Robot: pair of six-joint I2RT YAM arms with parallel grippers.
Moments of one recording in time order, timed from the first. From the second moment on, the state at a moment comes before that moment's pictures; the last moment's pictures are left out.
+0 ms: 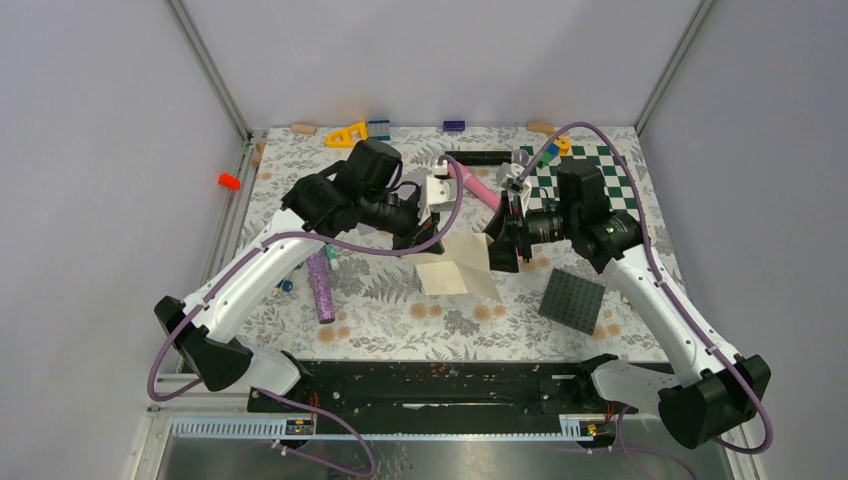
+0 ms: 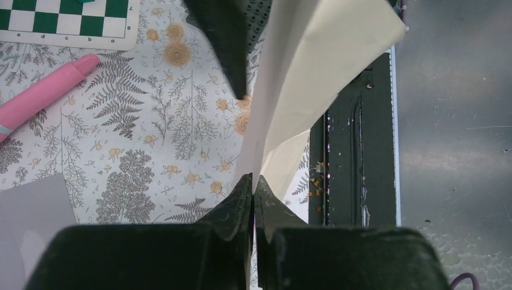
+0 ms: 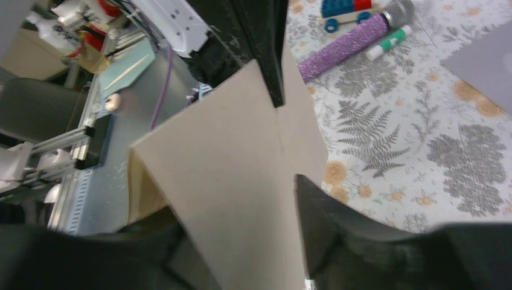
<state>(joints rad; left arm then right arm) -0.74 1.42 1.61 -0.94 0.72 0.44 0.40 1.15 1.12 -0.51 -1.17 -0.07</state>
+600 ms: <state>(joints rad) -0.74 1.40 1.59 -0.95 0.57 0.42 0.35 1.05 1.35 -1.02 -0.83 -0.64</state>
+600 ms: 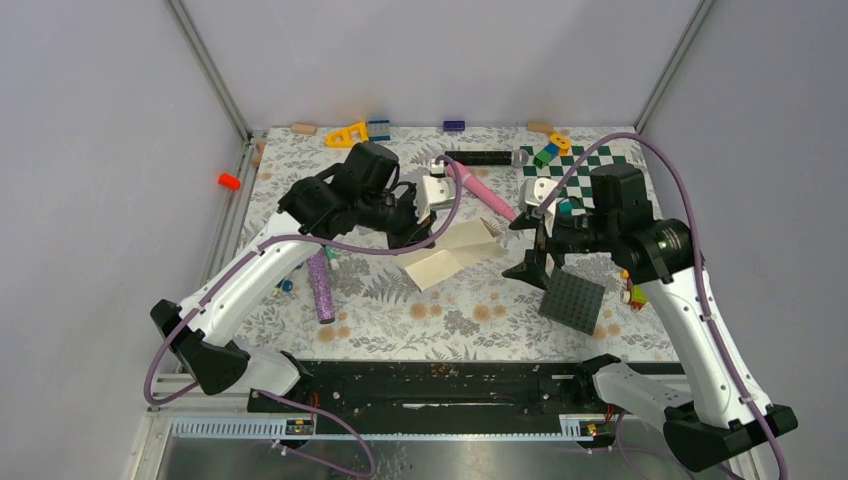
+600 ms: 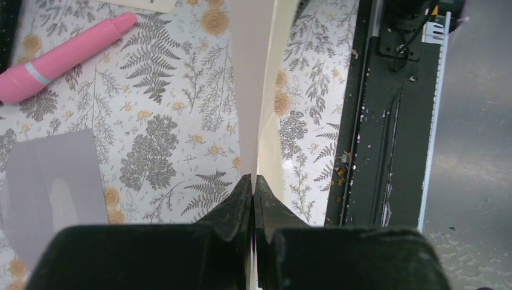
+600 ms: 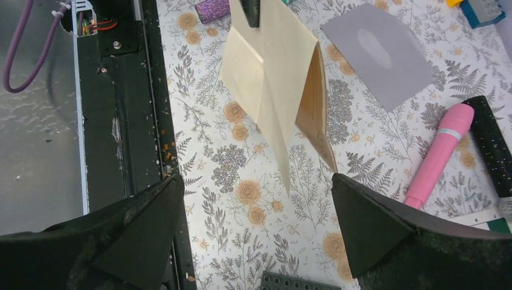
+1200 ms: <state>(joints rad) -0.79 1.36 1.48 -0.92 0.50 0.35 0.42 1.01 0.99 -0.47 -0.91 -0.23</state>
